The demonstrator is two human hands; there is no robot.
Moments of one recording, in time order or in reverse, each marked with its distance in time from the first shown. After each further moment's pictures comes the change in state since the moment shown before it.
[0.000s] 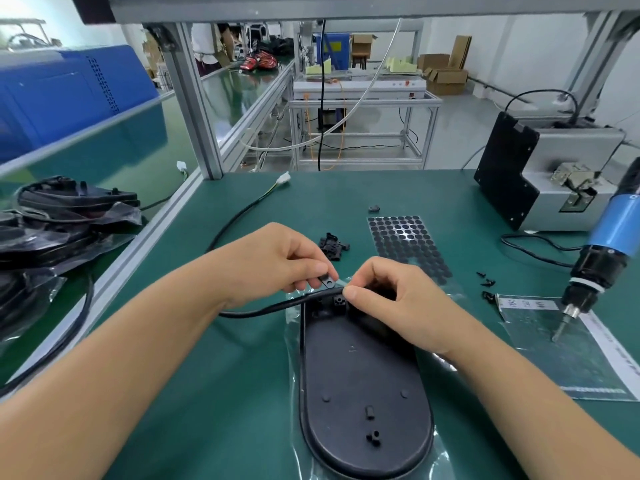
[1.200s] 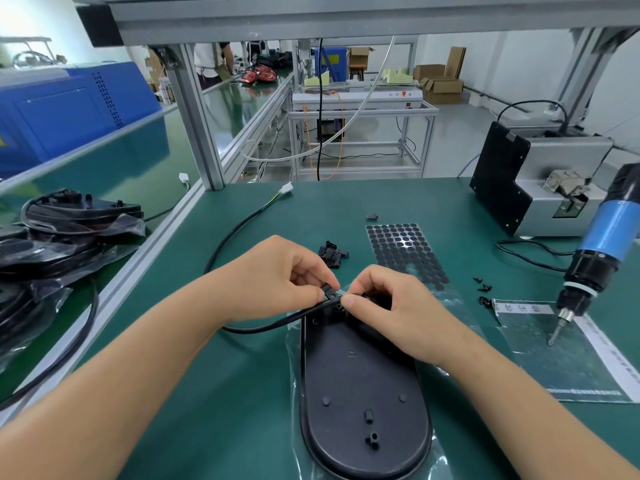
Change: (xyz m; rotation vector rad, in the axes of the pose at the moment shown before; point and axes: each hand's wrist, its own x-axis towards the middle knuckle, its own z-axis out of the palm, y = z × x) left_hand -0.006 -0.004 0.003 0.142 0.038 0.125; right_hand -0.001 0.001 0.004 -0.087 0.044 0.025
